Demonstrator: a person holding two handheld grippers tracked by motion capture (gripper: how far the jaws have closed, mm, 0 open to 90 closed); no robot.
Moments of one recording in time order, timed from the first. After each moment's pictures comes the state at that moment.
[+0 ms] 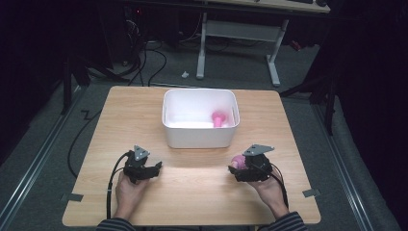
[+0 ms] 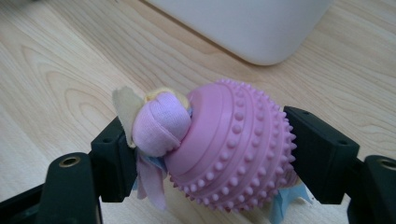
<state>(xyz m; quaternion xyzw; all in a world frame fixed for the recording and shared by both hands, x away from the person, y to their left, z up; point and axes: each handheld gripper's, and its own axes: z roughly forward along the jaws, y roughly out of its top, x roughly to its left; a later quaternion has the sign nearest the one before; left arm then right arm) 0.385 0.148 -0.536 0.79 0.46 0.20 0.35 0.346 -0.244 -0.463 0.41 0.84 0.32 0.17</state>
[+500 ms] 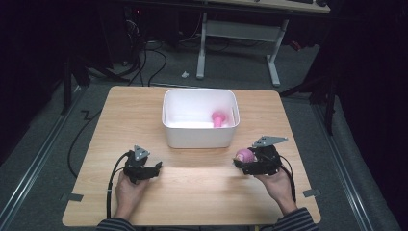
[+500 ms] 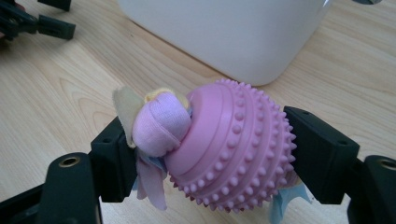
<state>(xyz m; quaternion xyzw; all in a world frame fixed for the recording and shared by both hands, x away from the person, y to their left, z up) 0.385 0.148 -0.536 0.79 0.46 0.20 0.35 0.352 -0.261 -0.428 0.42 0.82 0.35 0.14</state>
